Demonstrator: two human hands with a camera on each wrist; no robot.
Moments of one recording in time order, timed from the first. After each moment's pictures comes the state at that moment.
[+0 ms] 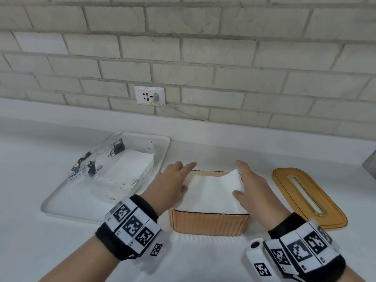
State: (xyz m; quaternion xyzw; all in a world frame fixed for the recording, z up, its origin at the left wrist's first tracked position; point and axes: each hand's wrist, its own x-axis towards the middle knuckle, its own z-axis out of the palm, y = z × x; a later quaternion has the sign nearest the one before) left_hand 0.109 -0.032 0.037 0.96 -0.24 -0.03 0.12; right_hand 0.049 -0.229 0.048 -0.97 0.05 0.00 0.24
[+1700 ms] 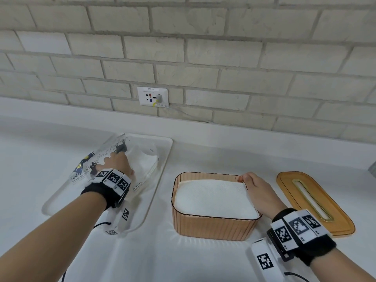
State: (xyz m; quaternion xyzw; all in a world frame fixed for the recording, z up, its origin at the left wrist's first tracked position) left_hand 0.231 0.075 -0.007 0.99 0.16 -0.03 0.05; right_hand 0.088 -0.256 0.007 -0.90 0.12 -0.02 0.41
